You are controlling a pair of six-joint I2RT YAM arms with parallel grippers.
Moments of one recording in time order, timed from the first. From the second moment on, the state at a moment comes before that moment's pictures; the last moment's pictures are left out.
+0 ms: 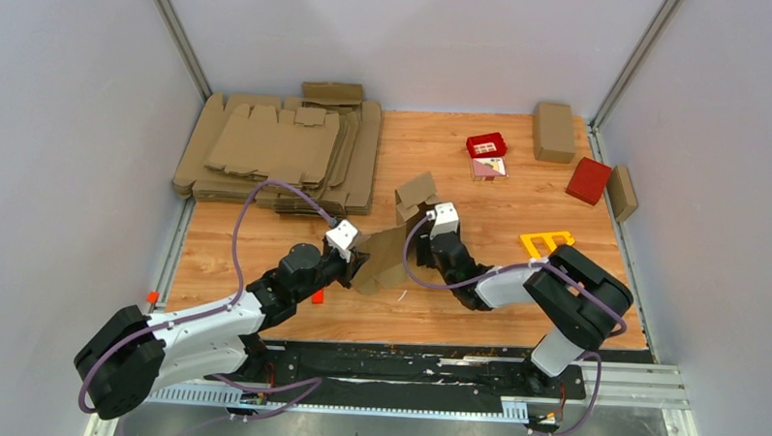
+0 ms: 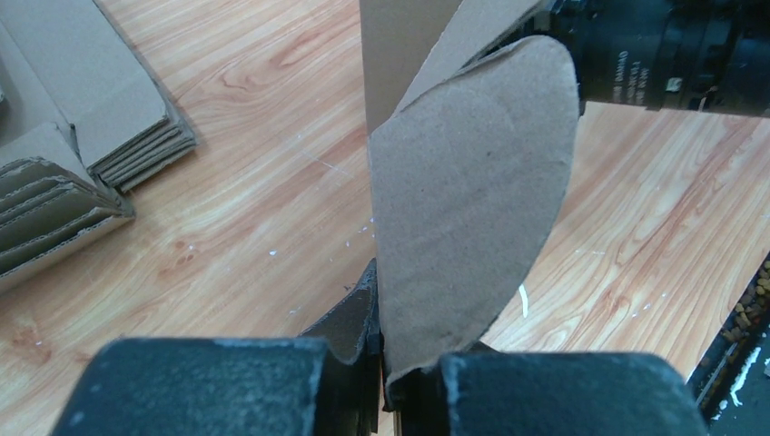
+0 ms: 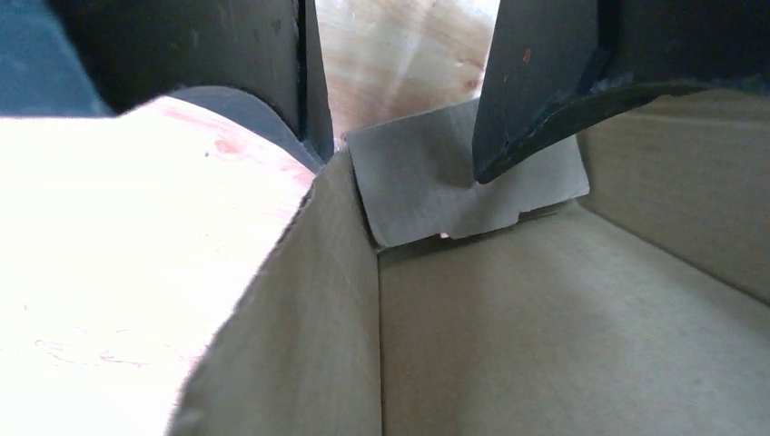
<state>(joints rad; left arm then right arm) -0.82 0.99 0.29 0.44 -0.03 -0.10 0.81 1.67 0.50 0.68 0.47 0.25</state>
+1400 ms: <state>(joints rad) -0.82 1.00 0.29 0.44 0.02 -0.12 0.59 1.67 0.49 0.76 0.01 0.15</state>
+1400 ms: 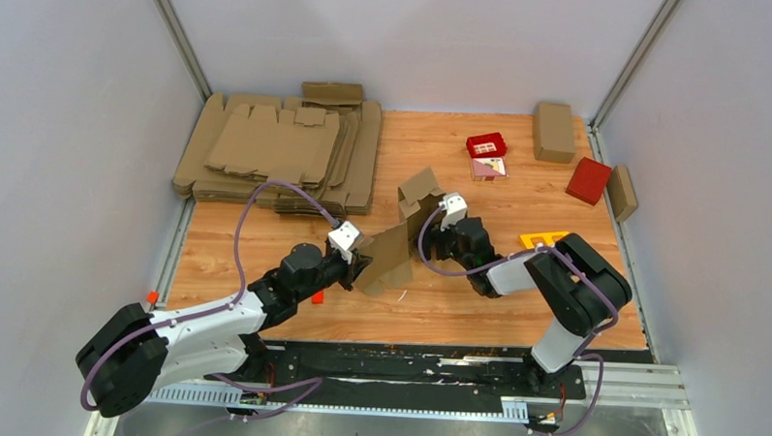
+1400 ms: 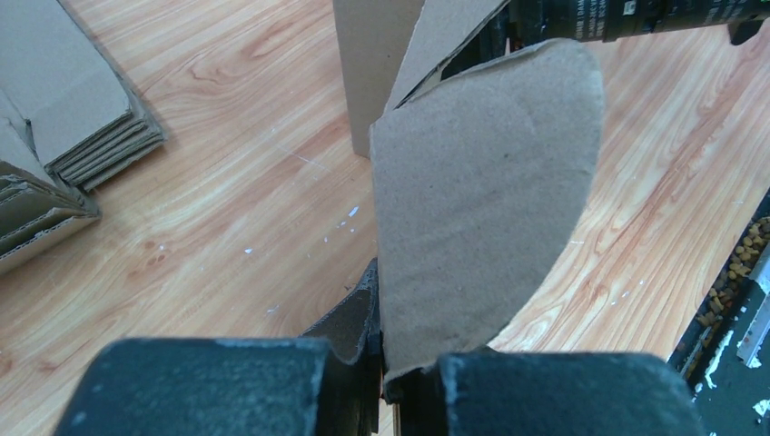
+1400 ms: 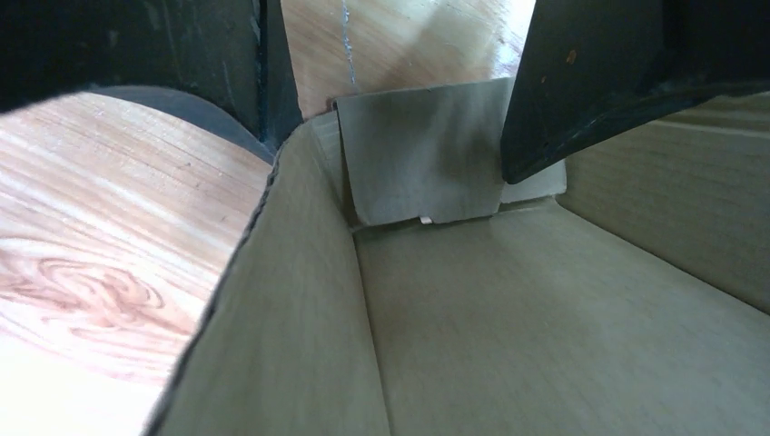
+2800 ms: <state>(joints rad) -0.83 0.90 0.24 0.41 0.05 -0.15 0.84 1.60 0.41 0.71 0.44 0.33</state>
